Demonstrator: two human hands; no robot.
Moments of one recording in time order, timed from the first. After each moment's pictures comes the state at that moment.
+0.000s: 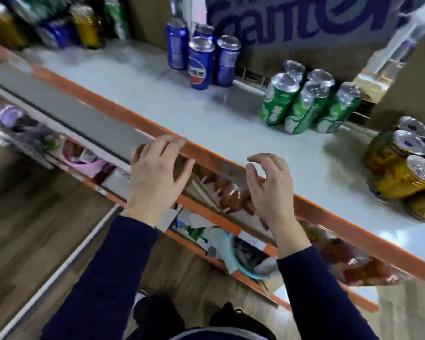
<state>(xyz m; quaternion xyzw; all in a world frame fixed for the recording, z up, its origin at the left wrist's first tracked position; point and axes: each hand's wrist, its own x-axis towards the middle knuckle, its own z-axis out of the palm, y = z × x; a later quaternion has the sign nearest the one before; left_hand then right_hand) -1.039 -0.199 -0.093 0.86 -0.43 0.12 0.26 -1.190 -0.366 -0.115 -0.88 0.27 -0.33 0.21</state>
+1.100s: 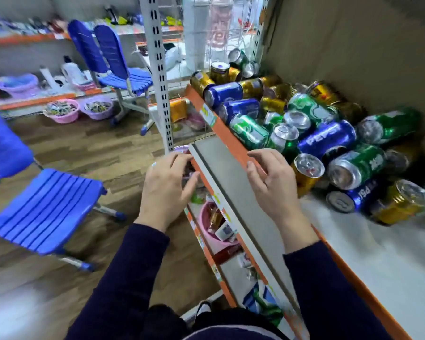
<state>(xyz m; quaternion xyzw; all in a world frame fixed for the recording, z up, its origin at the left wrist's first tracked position) -0.453 0.115 -0.075 0.94 -0.17 0.19 0.24 -0.478 -0.100 -0.065 -0.90 -0.05 -0.28 0.32</state>
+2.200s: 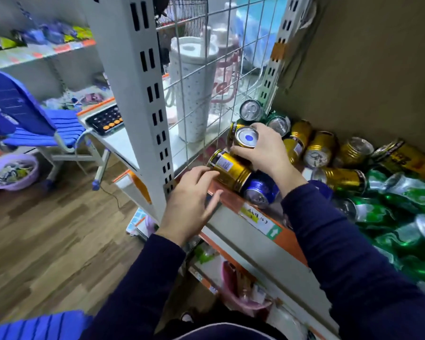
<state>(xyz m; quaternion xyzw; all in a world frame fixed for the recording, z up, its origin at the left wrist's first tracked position) -0.037 0.140 -0.082 0.85 -0.41 0.07 0.32 -0.038 -0.078 -0.049 -0.92 0.24 -0.17 0.26</state>
